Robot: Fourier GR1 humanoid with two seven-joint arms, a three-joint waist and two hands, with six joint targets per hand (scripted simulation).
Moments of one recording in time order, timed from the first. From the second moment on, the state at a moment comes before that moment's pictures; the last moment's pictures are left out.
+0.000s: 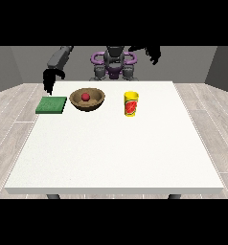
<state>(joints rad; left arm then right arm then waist) -0.69 0.05 -0.10 -1.41 -0.22 0.32 0.25 -0.21 -0.32 -0.41 -1.08 -0.35 0.31 -0.16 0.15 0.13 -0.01</state>
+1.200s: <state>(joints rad) -0.71 0.60 0.46 -1.28 0.45 -0.33 0.17 -0.38 -0.20 -0.36 -0.84 -0.27 0.19 -0.40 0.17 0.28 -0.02</state>
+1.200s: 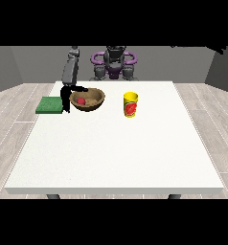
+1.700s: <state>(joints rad) -0.70 0.65 0.50 -1.29 0.50 -0.35 0.20 -0.39 -0.18 -0.38 -0.78 -0.26 0.10 -0.47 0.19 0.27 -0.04</state>
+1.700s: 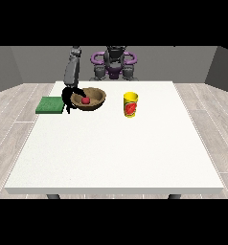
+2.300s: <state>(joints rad) -0.68 0.69 0.53 -1.21 0.52 -0.39 0.17 -0.38 -0.20 -0.34 -0.87 -0.26 -0.01 -0.28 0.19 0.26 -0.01</state>
